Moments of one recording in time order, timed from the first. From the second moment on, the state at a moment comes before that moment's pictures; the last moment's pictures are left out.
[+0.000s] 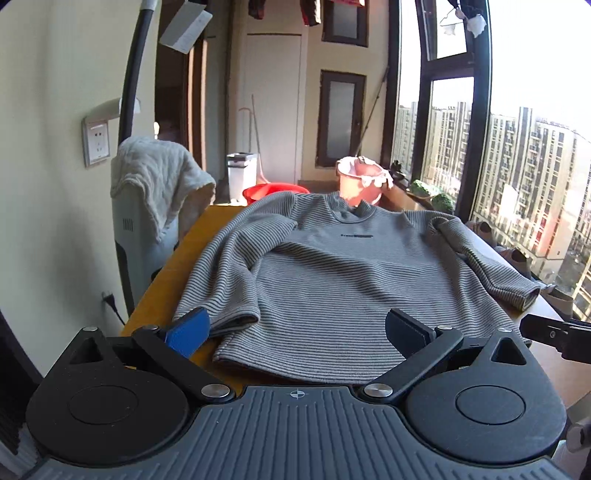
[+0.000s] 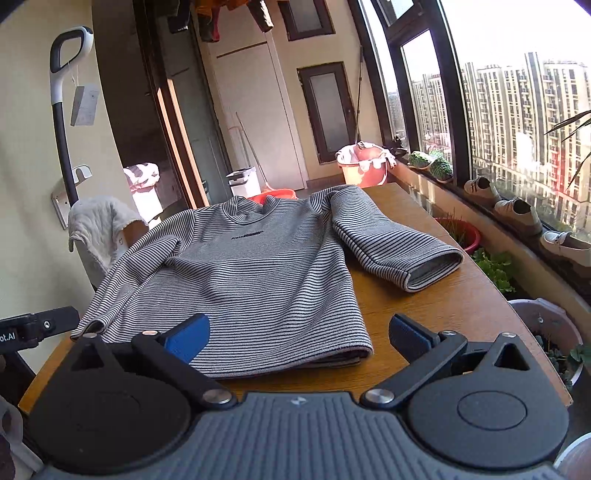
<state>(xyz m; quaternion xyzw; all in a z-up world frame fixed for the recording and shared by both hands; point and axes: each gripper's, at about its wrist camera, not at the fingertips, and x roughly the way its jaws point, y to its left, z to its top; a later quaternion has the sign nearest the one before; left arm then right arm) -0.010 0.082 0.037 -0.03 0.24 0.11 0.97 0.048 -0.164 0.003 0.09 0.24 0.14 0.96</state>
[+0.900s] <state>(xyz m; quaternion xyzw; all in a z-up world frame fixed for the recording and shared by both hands) -0.041 0.054 0.005 -0.03 0.28 0.11 0.95 0.004 -0.145 -0.025 0.03 0.29 0.13 0.95</state>
